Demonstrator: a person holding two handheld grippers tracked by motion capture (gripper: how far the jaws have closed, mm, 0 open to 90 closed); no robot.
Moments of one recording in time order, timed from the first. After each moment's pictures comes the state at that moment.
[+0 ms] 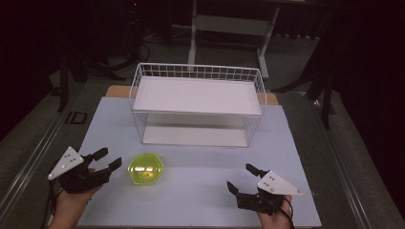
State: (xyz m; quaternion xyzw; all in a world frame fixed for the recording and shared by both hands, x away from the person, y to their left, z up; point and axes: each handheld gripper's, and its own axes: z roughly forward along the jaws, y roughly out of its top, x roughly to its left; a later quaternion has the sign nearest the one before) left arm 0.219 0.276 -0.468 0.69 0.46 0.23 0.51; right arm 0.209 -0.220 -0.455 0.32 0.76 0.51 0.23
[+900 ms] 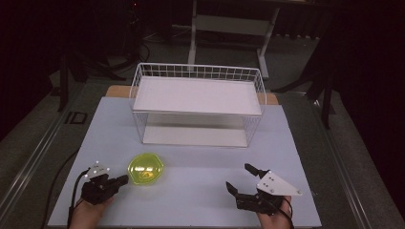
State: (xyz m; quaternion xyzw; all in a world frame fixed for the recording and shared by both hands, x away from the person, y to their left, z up) left arm 0.221 0.248 -0.524 0.74 0.52 0.12 0.41; right arm 0.207 -0.218 -0.452 0.31 0.76 0.52 0.24
